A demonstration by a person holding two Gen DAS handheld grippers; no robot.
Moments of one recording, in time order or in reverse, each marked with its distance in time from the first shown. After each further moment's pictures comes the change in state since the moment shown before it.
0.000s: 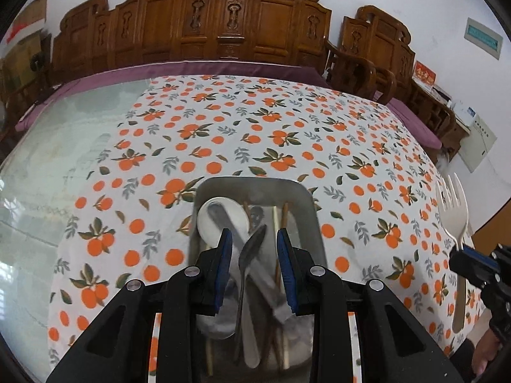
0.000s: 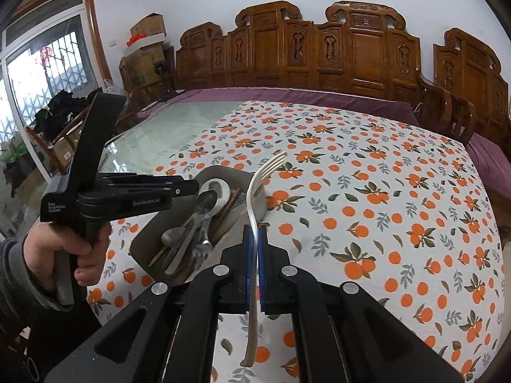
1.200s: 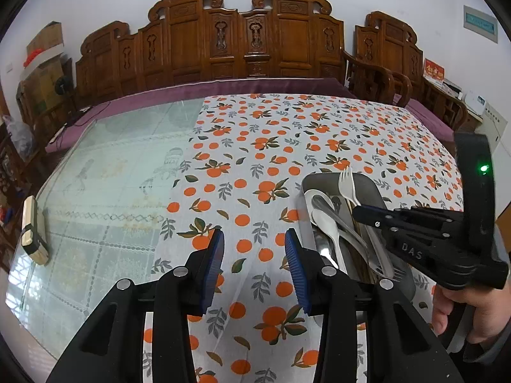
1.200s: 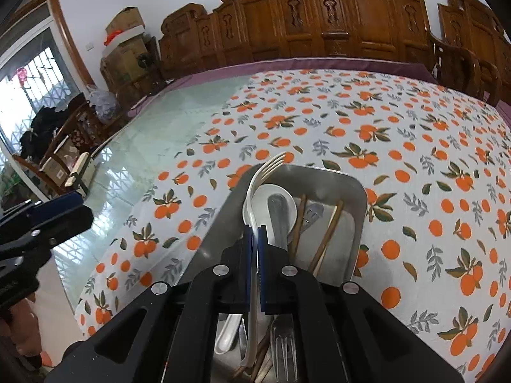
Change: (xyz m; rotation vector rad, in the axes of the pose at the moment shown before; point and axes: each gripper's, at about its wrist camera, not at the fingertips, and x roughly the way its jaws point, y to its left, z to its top) left arm -0.074 0.085 -0.020 0.070 -0.066 0.121; right arm 0.139 0.073 0.029 0.152 0.102 0.018
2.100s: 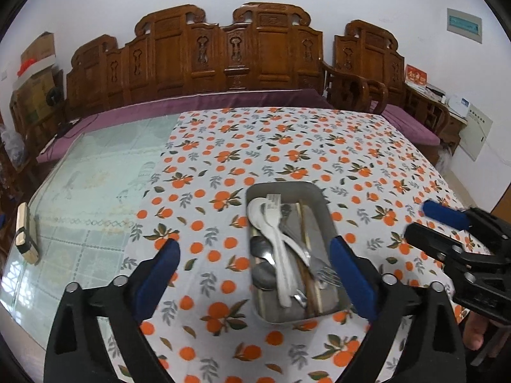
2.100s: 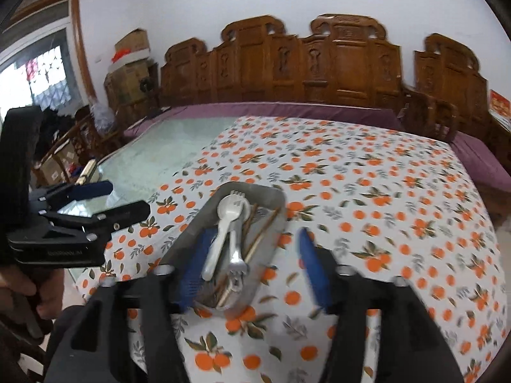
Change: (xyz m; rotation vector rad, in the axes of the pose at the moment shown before) left arm -0.036 -0.069 -0.003 0.021 -0.058 -0.049; right arm -0.155 -0.020 -0.044 -0.076 -0.190 -0.106
